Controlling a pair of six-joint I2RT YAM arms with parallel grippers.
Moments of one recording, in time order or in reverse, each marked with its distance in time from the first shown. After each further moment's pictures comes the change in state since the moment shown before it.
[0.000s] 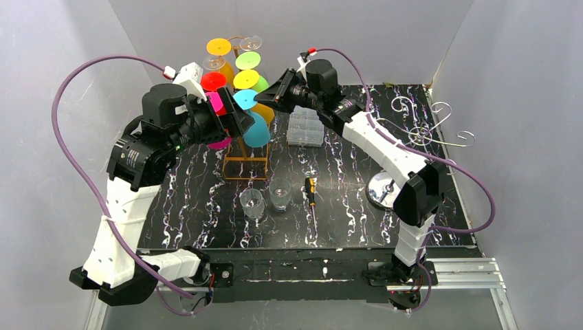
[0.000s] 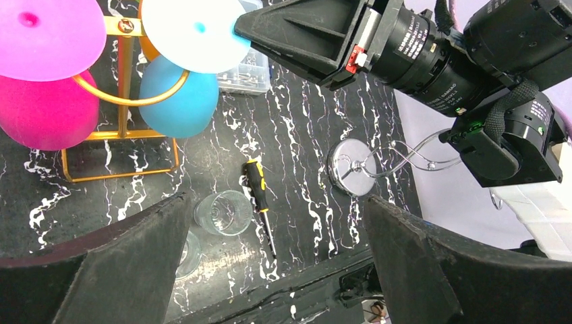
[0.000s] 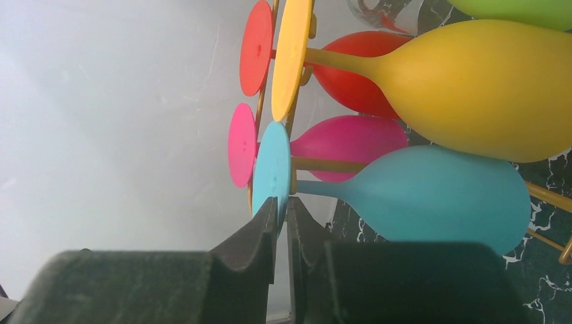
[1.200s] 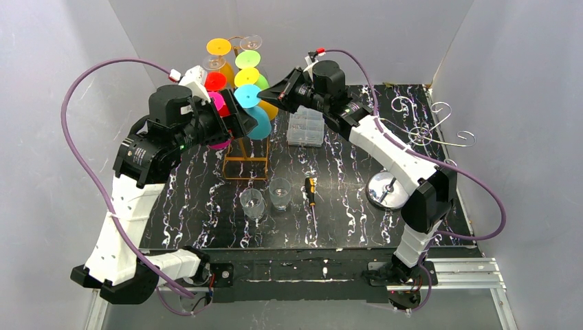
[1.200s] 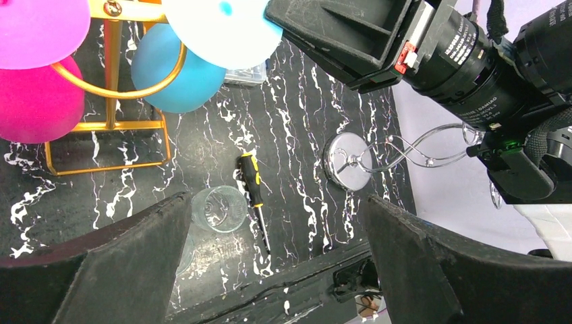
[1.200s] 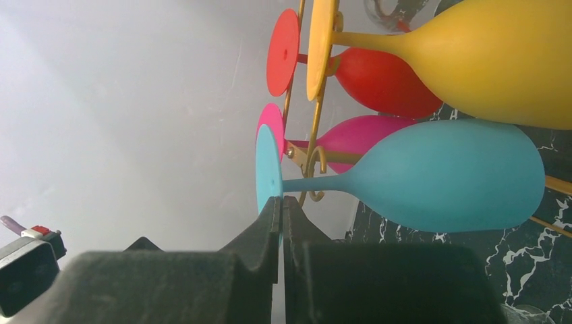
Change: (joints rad) left arm 0.006 -0.001 -0.055 0.030 0.030 -0.026; right arm 0.000 -0.079 -0.070 0.048 0.040 0.071
